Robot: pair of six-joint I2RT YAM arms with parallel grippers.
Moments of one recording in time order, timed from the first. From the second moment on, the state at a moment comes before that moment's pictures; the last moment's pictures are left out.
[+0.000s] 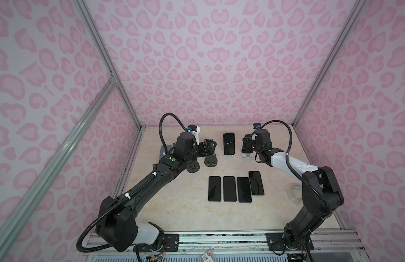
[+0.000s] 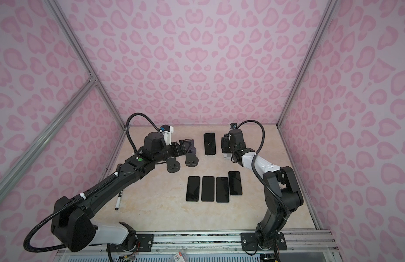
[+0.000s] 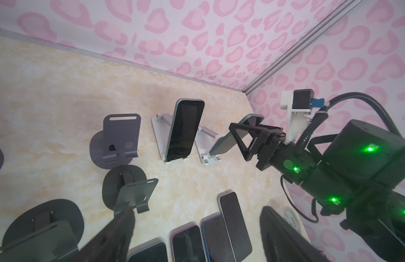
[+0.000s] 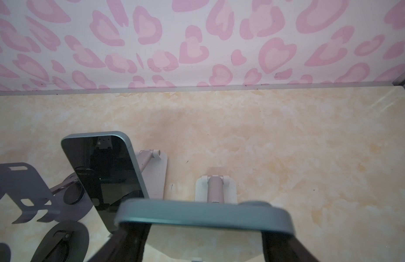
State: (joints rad) left arm -0.53 1.39 1.12 -0.17 0.16 -0.59; right arm 0.32 1.70 1.13 0.03 0.16 0.22
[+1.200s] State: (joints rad) left arm -0.33 1.19 1.10 -0.35 -0.39 -0.71; right arm 0.93 1.54 1.24 -0.31 0.53 0.45
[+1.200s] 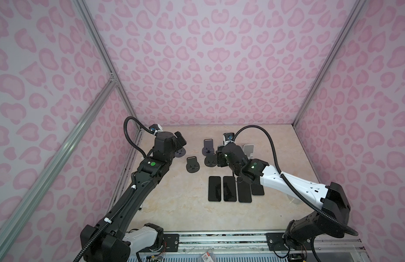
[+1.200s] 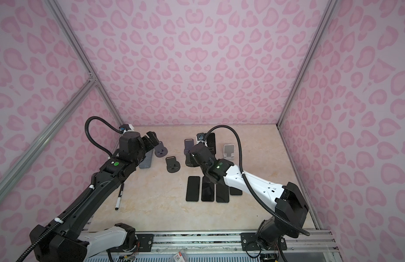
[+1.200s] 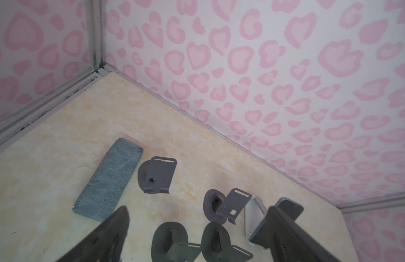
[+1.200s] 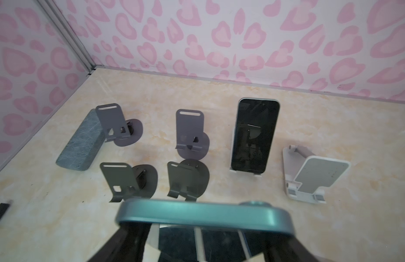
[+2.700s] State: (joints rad) left arm -0.28 1.21 1.07 -0.34 -0.32 -0.76; right arm 1.16 2.03 1.49 -0.52 0.41 0.98
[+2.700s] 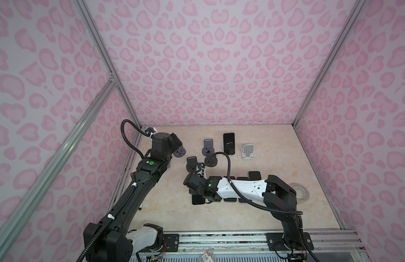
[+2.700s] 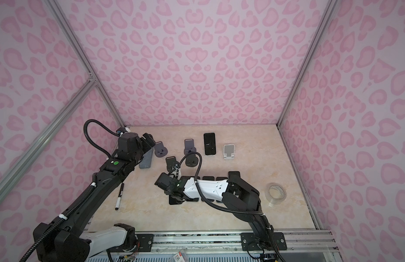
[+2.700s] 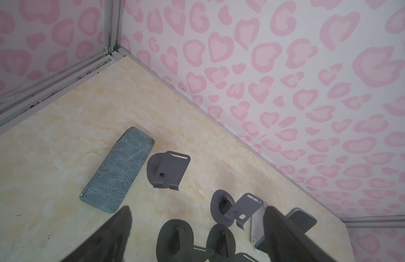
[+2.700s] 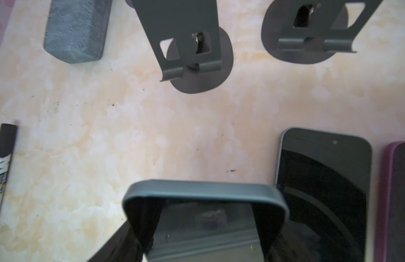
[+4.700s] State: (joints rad) left arm -0.27 1.25 1.06 -0.29 -0.18 -0.78; right arm 1.12 2.22 1.60 -0.49 0.47 1.01
